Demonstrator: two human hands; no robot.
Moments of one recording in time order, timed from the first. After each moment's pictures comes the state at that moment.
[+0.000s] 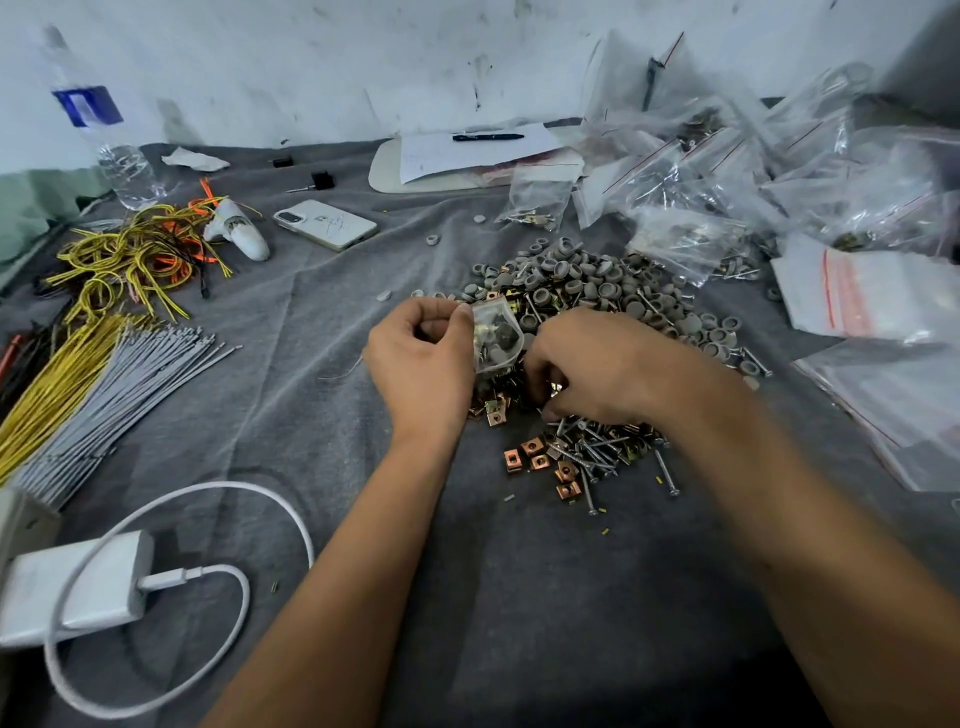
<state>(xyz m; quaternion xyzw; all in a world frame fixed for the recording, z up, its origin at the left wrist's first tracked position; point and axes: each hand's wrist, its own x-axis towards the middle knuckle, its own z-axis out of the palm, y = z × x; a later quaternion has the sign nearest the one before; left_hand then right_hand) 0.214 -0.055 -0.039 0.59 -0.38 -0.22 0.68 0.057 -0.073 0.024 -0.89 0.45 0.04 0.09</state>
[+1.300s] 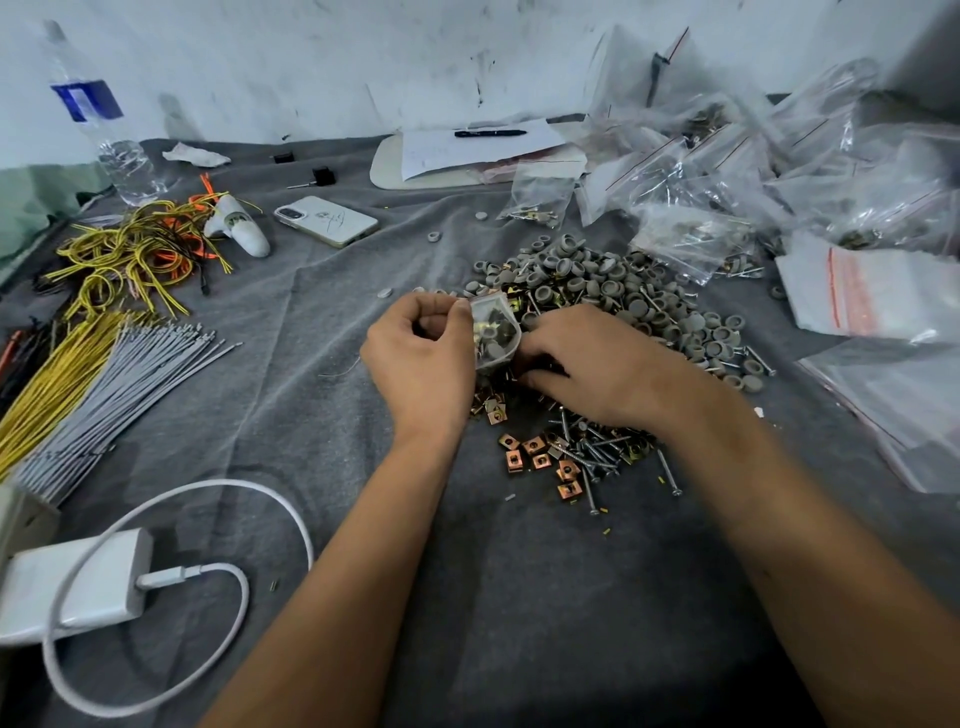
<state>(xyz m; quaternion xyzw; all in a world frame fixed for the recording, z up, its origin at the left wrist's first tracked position) 0.213 -0.053 -0.036 0.61 -0.37 -0.19 0.67 0.056 -0.081 0.005 -0.91 0.40 -0.07 0.11</state>
